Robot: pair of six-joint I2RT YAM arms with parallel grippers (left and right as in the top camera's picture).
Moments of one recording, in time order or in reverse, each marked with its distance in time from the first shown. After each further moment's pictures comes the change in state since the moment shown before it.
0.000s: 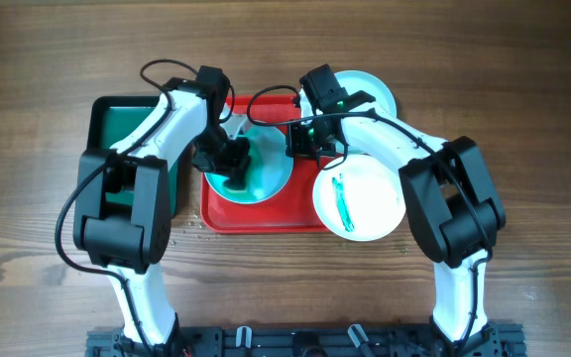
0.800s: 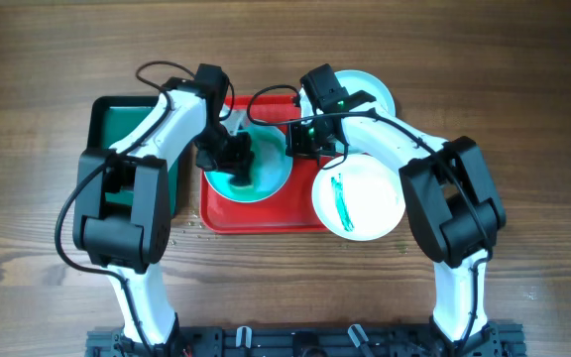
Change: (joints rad) left arm 0.002 0.000 0.000 0.029 0.063 -0.103; right arm -0.002 0.000 0.000 0.005 -0.006 -0.003
